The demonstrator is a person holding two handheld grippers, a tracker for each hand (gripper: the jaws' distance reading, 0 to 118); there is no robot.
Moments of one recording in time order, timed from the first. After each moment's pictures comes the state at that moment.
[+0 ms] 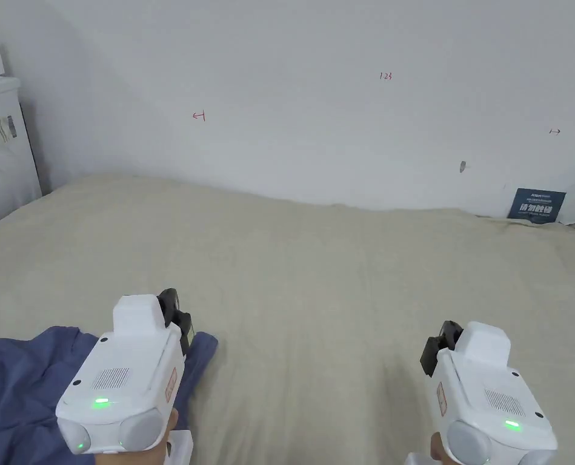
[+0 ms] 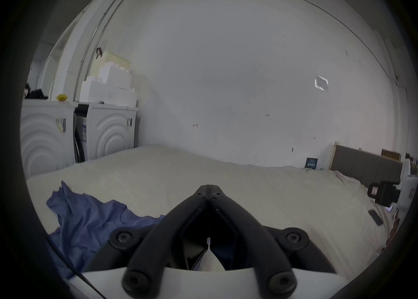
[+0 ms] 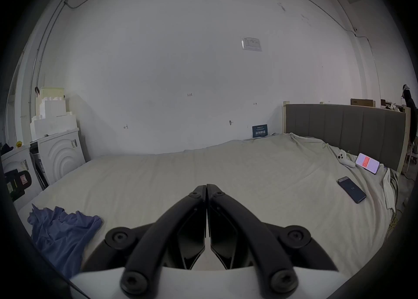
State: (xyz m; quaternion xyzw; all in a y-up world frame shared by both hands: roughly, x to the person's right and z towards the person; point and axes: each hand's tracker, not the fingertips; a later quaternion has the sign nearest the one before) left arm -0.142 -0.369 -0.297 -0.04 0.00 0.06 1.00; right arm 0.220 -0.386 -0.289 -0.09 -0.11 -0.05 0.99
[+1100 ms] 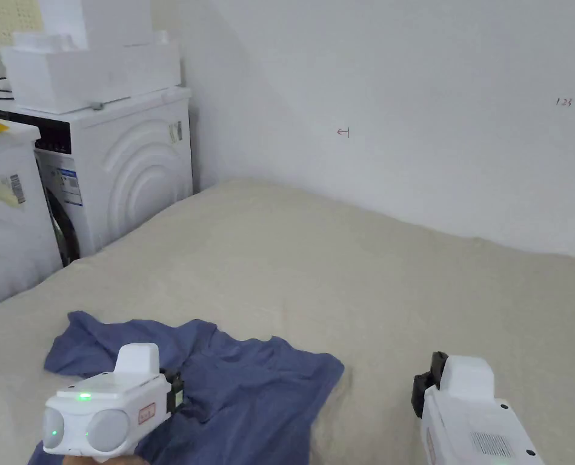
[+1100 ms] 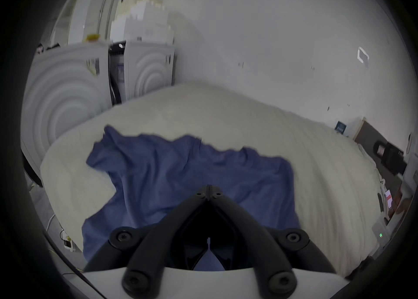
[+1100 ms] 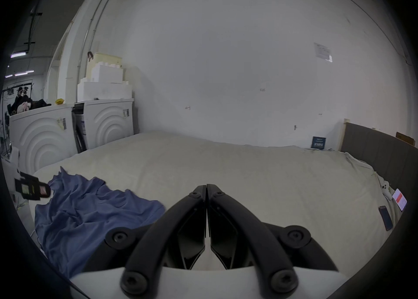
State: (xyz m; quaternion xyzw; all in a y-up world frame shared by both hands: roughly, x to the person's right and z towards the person) left arm -0.339 -0.429 -0.298 -0.30 0.07 0.11 0.95; right arm 0.039 -0.396 -0.339 -0.11 0.07 0.04 0.99
